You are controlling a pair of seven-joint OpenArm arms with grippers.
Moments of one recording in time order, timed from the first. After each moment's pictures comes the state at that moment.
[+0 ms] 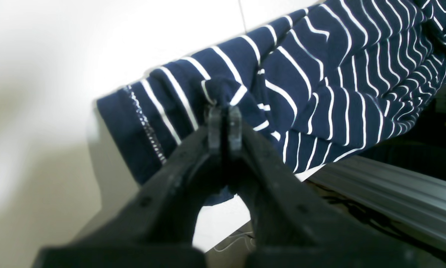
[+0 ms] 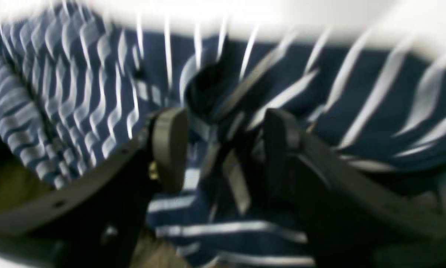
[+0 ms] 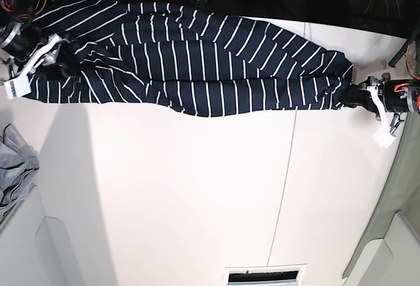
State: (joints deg) left arm -0.7 -42.0 0.4 66.8 -64.7 -38.0 60.5; right arm -22.3 20.8 24.8 99.4 44.9 33.4 -49.8
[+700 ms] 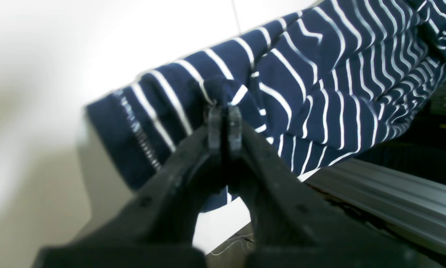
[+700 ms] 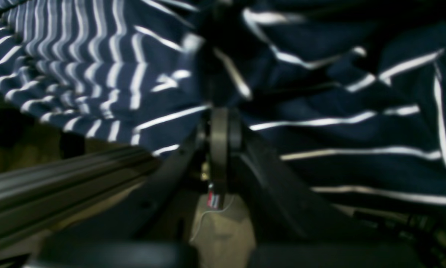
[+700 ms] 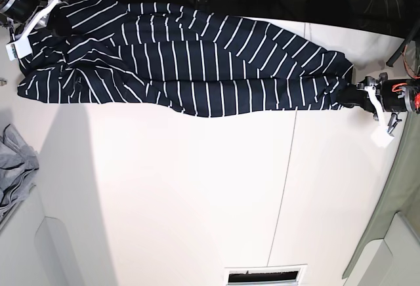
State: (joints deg) left arm -0.6 -40.8 0.4 66.8 -65.1 -37.9 60.4; right arm -33.2 20.2 26.8 95.9 44.1 34.2 -52.3
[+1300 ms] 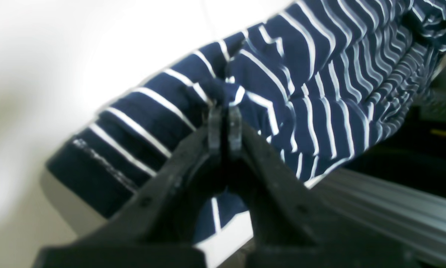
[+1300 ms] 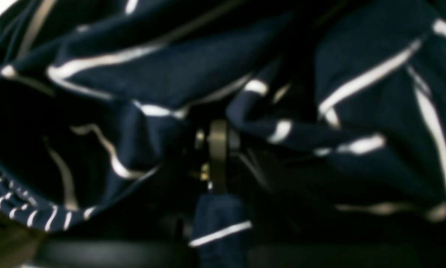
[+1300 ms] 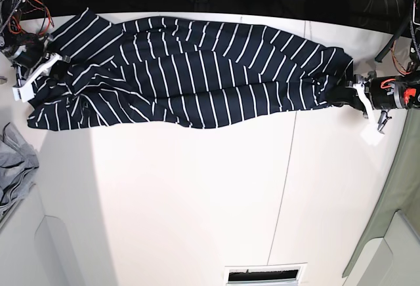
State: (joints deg) left arm -0.9 -37.9 0.4 66.8 -62.0 -37.9 57.7; right arm -8.5 20.5 21.0 67.7 37.2 34.5 -47.1
